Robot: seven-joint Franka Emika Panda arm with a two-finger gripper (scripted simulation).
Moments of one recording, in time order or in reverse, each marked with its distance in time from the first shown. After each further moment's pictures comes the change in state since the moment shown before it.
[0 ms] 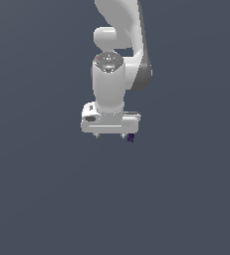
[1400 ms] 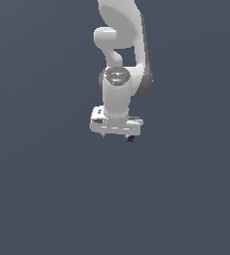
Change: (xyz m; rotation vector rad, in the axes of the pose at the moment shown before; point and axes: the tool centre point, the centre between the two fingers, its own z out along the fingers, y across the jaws) arm -0.034 -0.020 0.044 -0.008 -0.045 0.094
